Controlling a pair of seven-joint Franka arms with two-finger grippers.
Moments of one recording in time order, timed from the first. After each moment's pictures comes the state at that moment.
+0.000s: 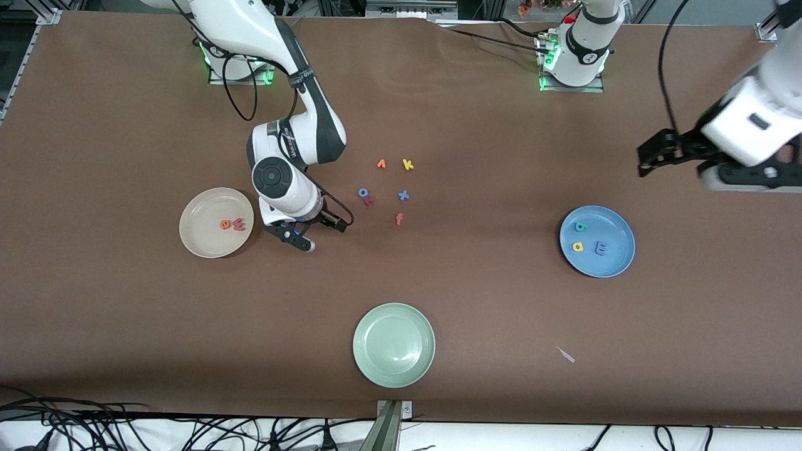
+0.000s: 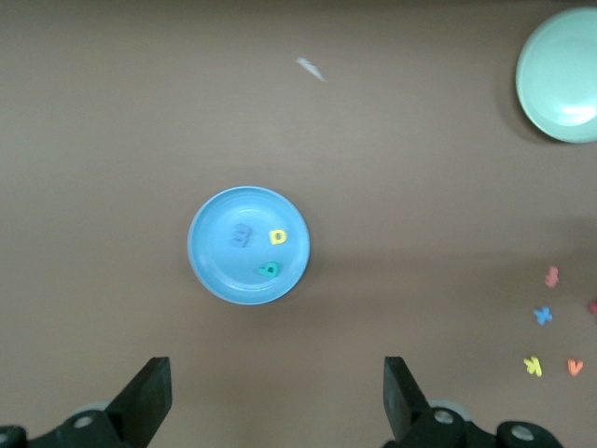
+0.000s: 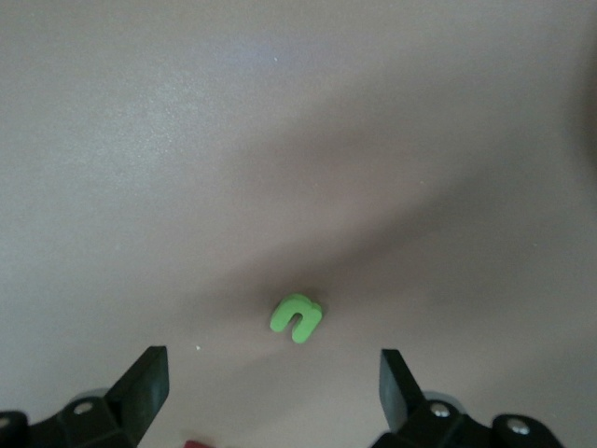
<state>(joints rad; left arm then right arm) 0.33 0.18 -0.53 -1.32 0.10 1.46 -0.22 0.89 0.61 -0.42 -1.80 0.42 2.25 0.74</state>
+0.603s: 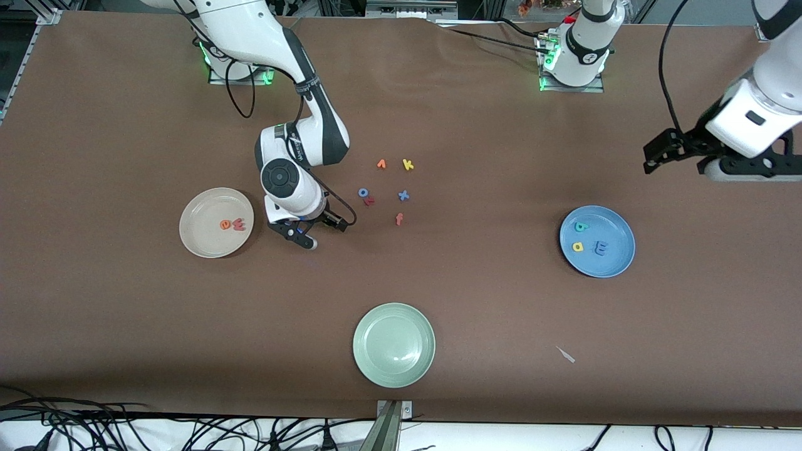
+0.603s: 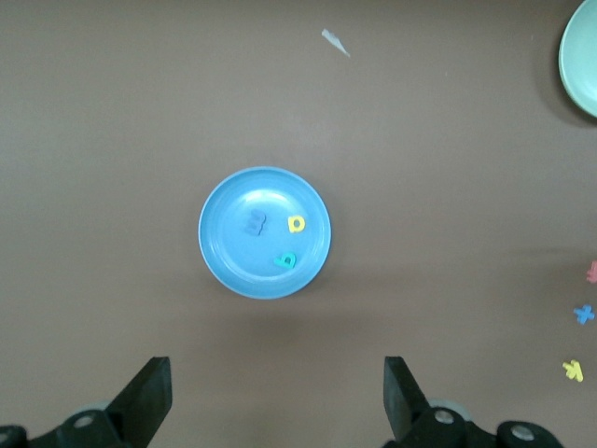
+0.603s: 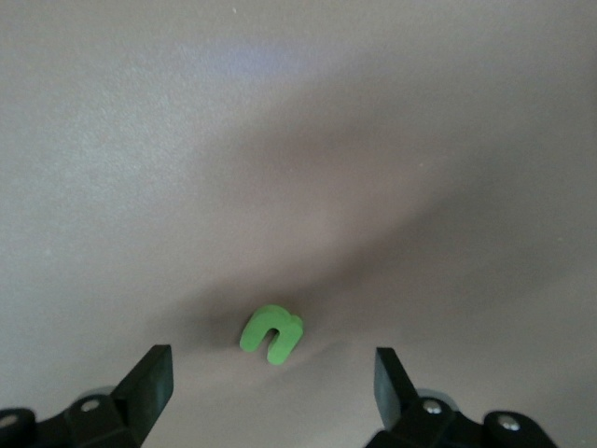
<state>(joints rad) 0.00 -0.05 -0.09 -1.74 -0.01 1.69 -0.11 0.89 0.63 -0.39 -1.85 0.43 2.33 0.75</state>
